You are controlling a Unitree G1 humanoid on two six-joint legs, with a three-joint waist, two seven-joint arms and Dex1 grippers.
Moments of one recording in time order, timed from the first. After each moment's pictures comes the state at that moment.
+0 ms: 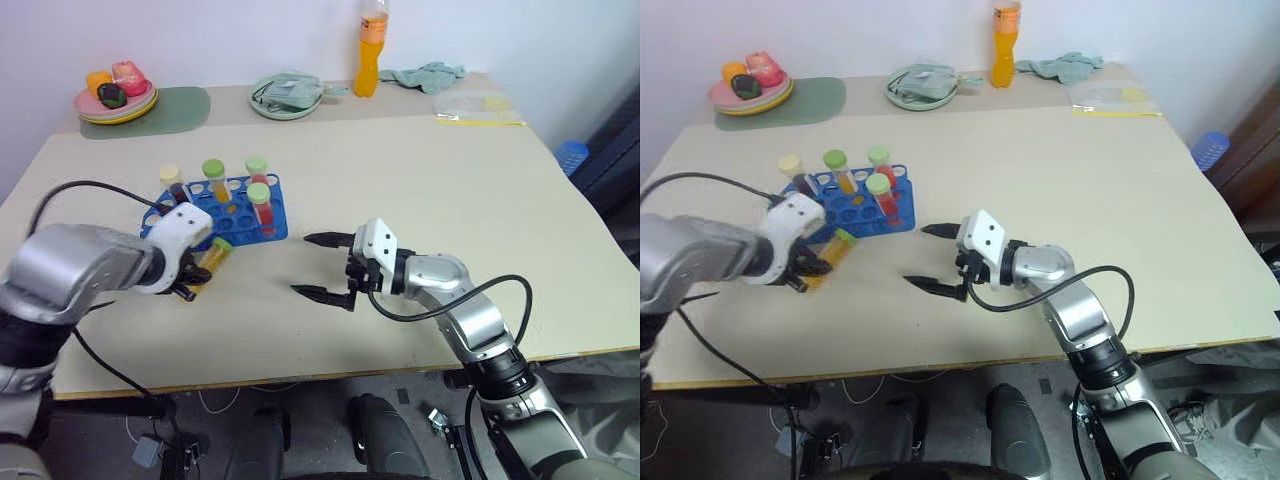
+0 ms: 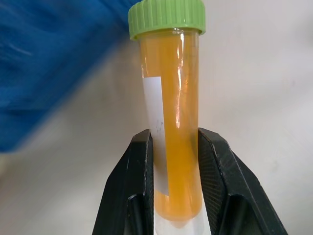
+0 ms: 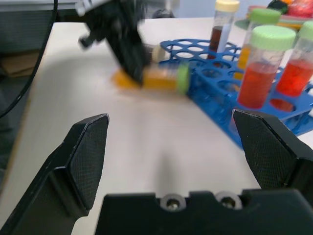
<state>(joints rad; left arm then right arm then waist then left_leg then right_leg) -0.46 1.01 0.04 -0.44 -0.59 1.36 -0.49 -0.44 -0.37 0.27 -0.16 0.24 0.33 0.94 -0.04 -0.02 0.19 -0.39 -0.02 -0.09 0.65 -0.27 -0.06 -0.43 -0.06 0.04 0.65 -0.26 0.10</state>
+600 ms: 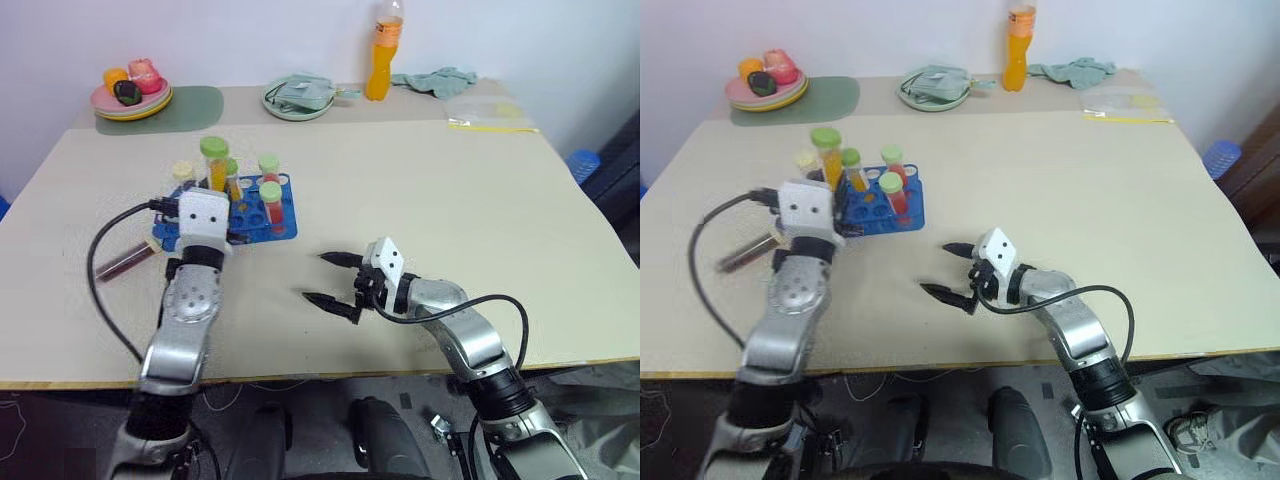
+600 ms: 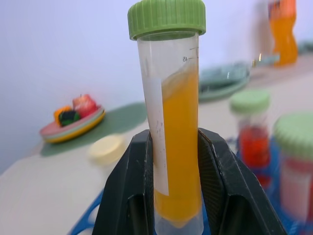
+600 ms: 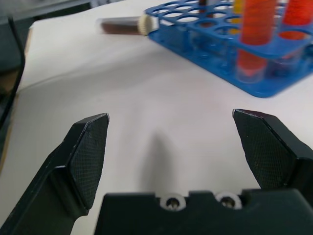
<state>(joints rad) -0.27 0.24 -0.05 -0.26 0.06 0.17 0.16 -0.33 -0.32 0.24 -0.08 0.26 0.32 0.83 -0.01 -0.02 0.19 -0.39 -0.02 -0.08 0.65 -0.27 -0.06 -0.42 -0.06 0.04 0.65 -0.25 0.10</state>
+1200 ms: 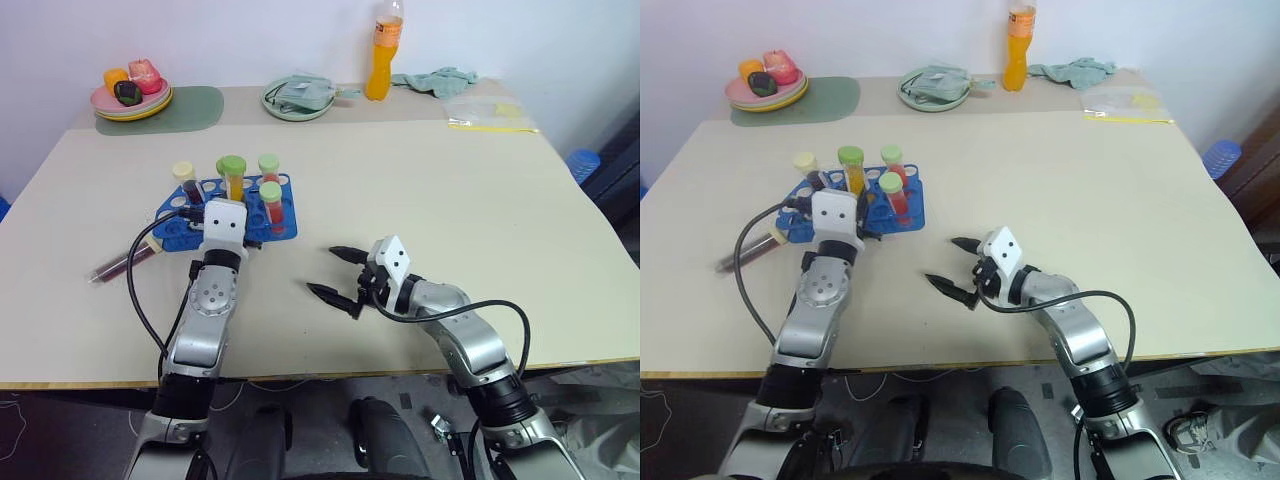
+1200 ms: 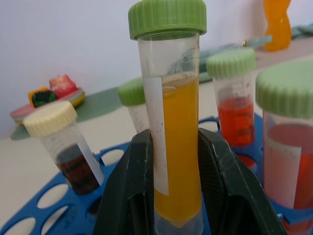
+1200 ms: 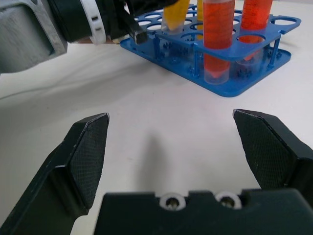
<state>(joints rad) -0.30 0.18 -0.04 -0.07 0.10 0.14 0.11 -0.30 -0.31 0.23 -0.11 0.26 0.32 0.75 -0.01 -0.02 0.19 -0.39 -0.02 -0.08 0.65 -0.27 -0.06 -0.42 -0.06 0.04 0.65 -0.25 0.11</state>
